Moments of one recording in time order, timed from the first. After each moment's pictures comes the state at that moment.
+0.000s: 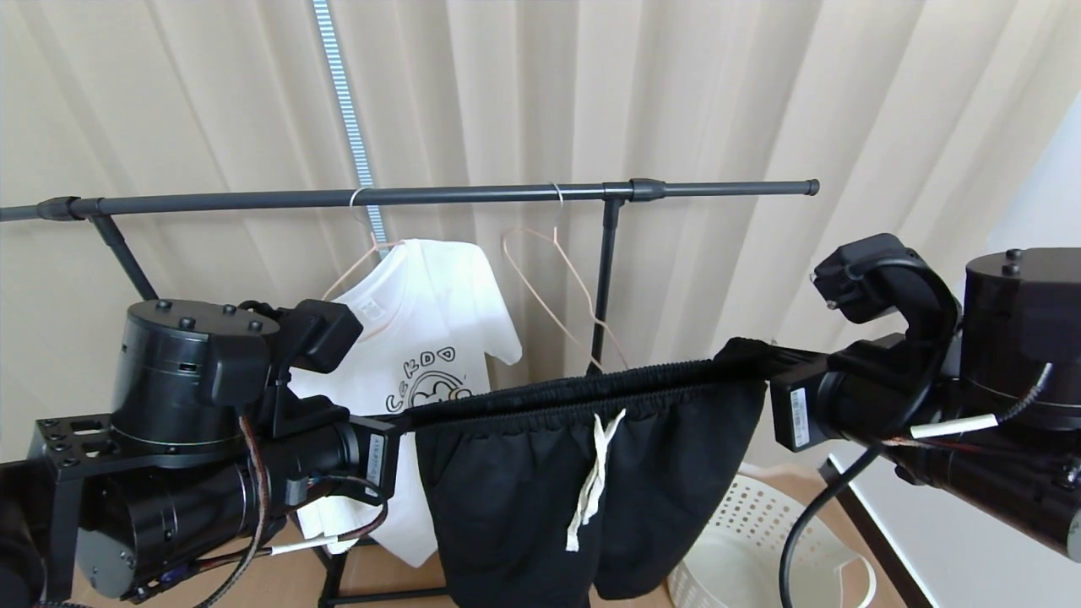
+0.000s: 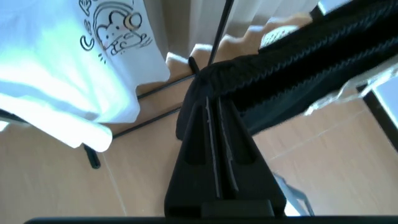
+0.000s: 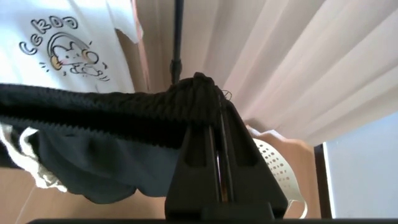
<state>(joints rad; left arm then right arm) -0.59 1.48 -0.67 -0.27 0.18 -0.15 0.69 1.45 -0.74 -0.33 -0.46 0.04</state>
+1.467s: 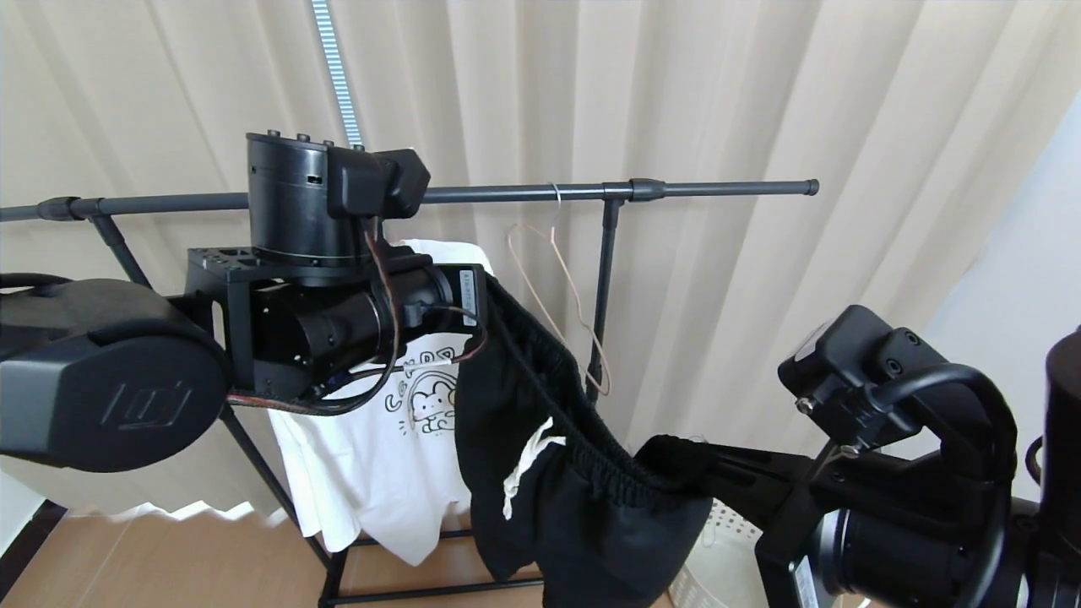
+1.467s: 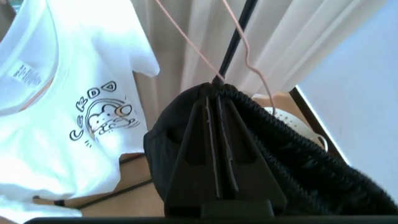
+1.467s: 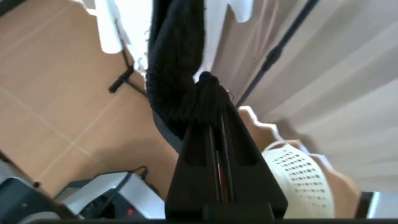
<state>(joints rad) -0.62 1.71 -1.14 -0.28 0.26 -0.18 1.05 1.39 -0.78 -0.14 -0.39 0.11</state>
